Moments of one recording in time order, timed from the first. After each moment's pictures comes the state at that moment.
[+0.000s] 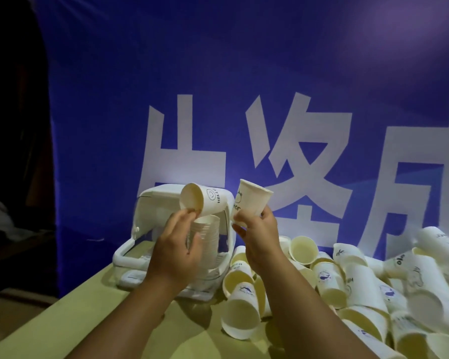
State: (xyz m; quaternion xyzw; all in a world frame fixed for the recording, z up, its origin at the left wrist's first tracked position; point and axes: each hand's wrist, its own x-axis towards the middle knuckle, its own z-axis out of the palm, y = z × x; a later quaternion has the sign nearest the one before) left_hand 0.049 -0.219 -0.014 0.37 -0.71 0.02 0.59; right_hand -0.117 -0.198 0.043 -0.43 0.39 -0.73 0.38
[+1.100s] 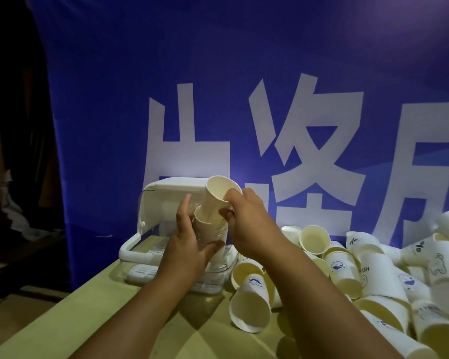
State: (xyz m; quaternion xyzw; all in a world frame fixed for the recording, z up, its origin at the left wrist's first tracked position) left_hand 0.042 -0.224 -0.023 0.43 -0.71 -0.10 0.55; right_hand -0.102 -0.180 0.053 -0.73 0.57 -0.38 -0.07
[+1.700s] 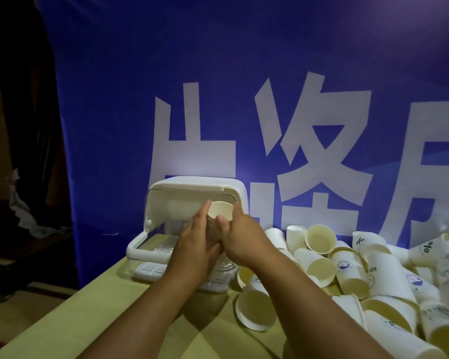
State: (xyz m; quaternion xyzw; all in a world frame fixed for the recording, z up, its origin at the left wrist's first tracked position) left_hand 0.041 -0.225 -0.024 0.48 -0.73 -0.06 0.48; right_hand -0.081 -0.194 0.029 -0.68 0.61 -0.39 0.13
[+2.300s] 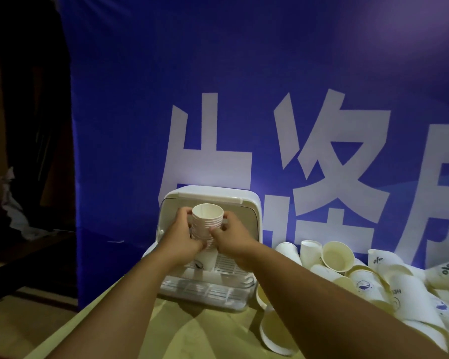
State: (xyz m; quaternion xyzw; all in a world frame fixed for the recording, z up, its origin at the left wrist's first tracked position) left_hand 0.116 -0.275 0.019 0.51 -0.71 -0.25 0.42; right_hand -0.029 -0.248 0.037 -0.63 0.54 -0.44 0.33
